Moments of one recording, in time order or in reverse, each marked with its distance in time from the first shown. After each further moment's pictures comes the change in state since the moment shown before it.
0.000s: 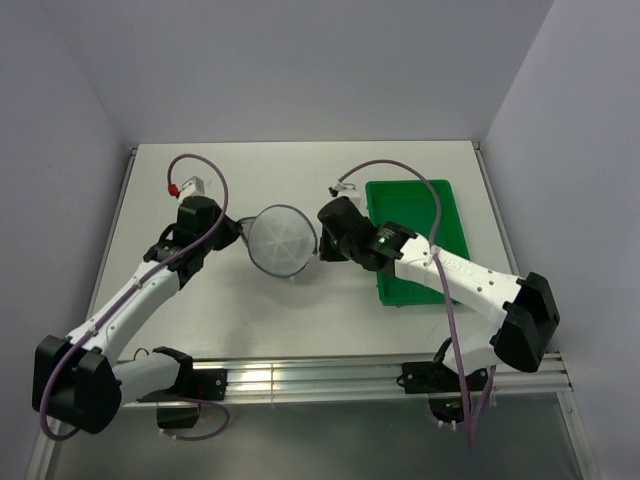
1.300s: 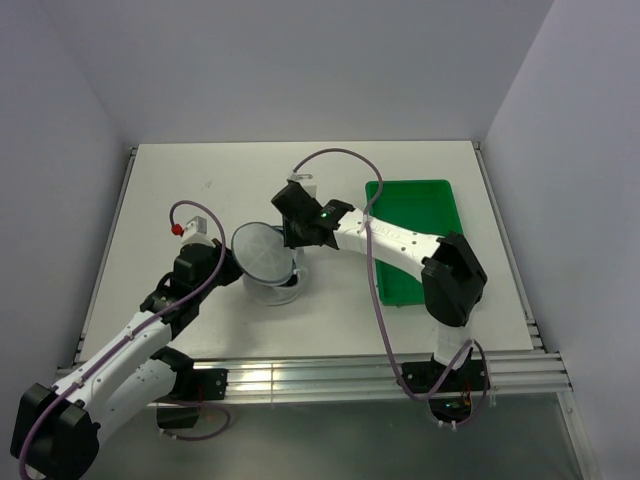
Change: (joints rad) left arm -0.103 -0.277 -0.357 0.187 0.056 -0.054; right arm 0.006 0.406 0.311 -0.003 -0.006 -0.034
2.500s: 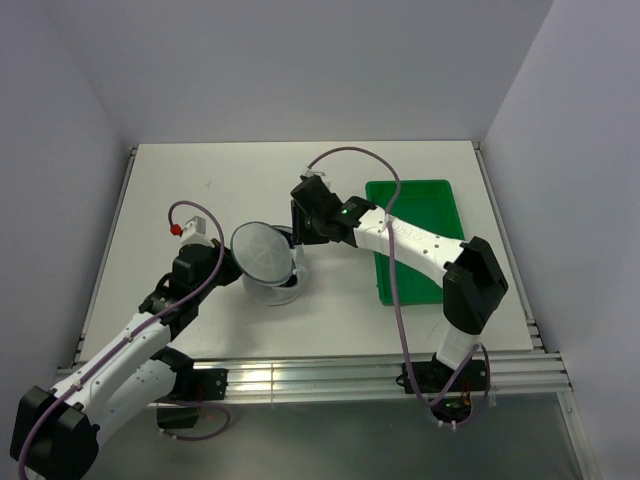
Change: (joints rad) left arm 0.000 -0.014 0.000 -0.004 -0.001 -0.003; right arm -0.063 -0.100 -0.079 0.006 -0.131 -0.021
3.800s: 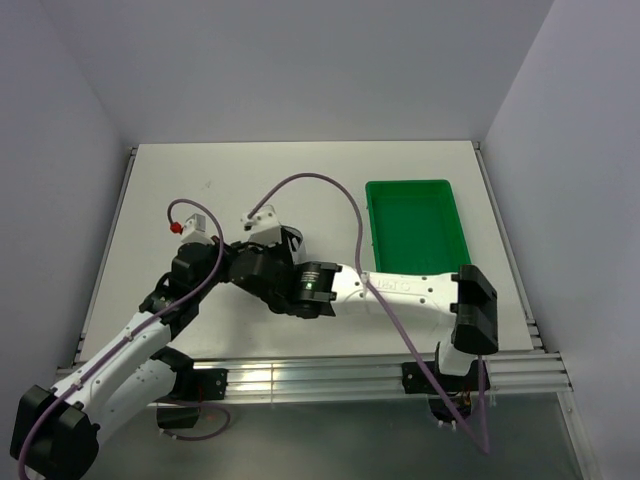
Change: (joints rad) left arm 0.000 0.005 0.004 0.048 0.021 -0.016; right arm 0.522 -0.055 0.042 0.119 0.724 -0.056
